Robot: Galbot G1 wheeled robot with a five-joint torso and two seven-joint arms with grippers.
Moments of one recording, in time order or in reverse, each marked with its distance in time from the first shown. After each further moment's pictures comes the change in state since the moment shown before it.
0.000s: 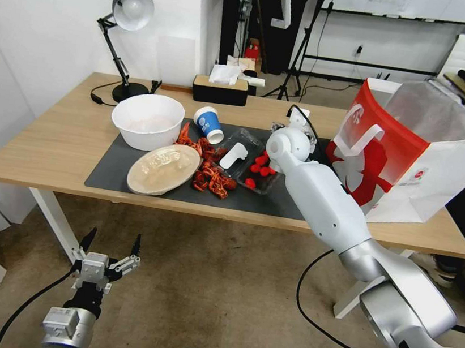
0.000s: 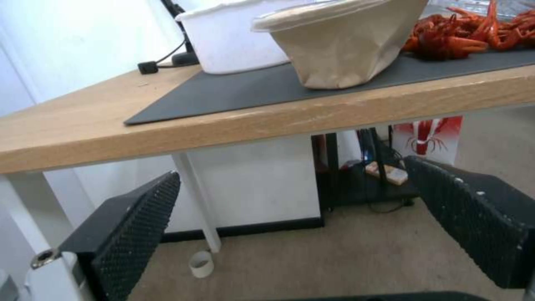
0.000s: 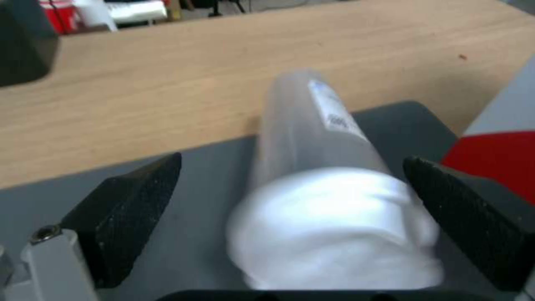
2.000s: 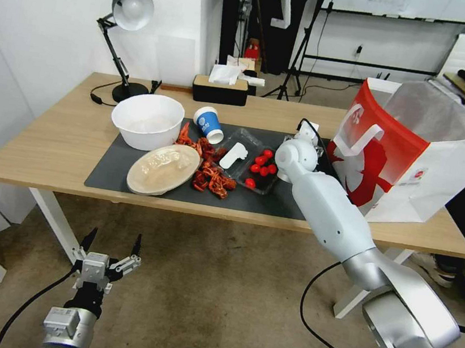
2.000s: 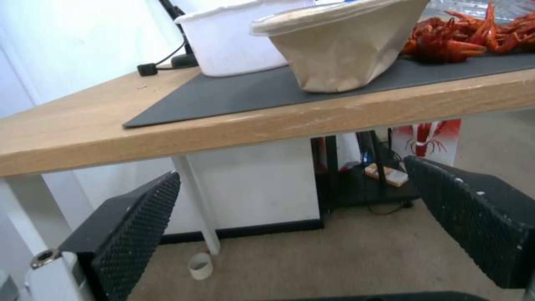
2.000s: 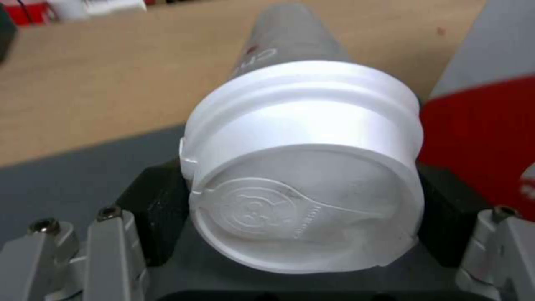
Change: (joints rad) left arm -0.003 0.001 0.004 -0.002 0.000 -0.002 -0.002; right arm -0.061 -0.038 0.029 0.048 -0.013 0.040 -0.008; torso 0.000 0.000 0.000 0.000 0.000
